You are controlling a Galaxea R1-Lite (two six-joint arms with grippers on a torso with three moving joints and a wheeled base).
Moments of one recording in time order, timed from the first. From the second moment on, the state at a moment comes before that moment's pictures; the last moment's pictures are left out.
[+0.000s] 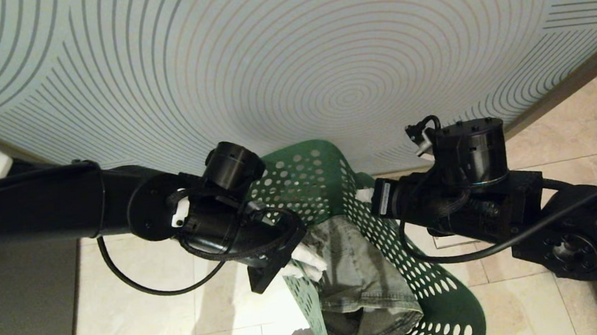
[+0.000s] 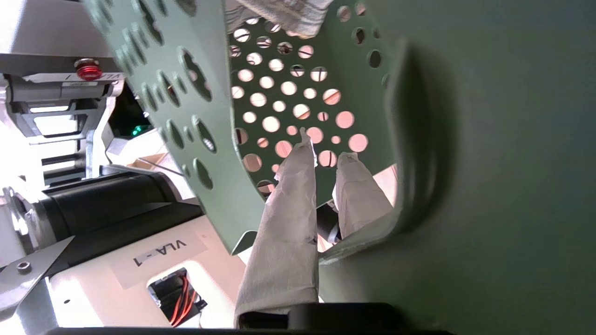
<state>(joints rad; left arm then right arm) -0.63 1.92 -1.37 0.35 -0.56 -1.03 0.60 1.81 -0.95 -0.60 -0.01 0.54</state>
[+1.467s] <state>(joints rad) -0.64 1.90 -1.37 0.35 -0.56 -1.03 0.60 1.80 -0.96 -0.56 -0.01 0.53</state>
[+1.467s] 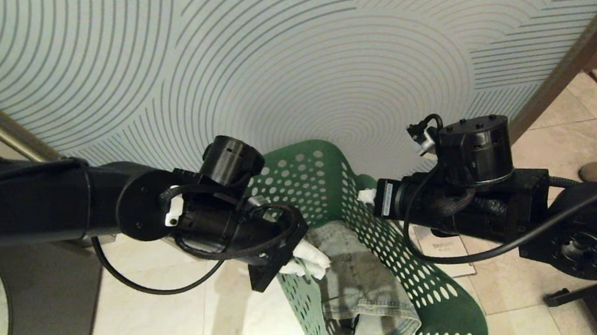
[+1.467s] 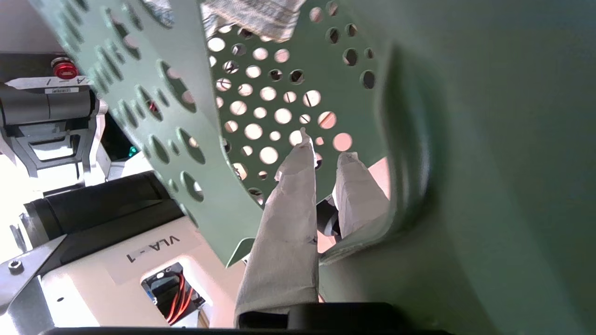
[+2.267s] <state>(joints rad) -0.64 1.89 -1.37 0.35 -0.56 -1.03 0.62 1.79 -0.95 -0.56 -0.02 0.53</state>
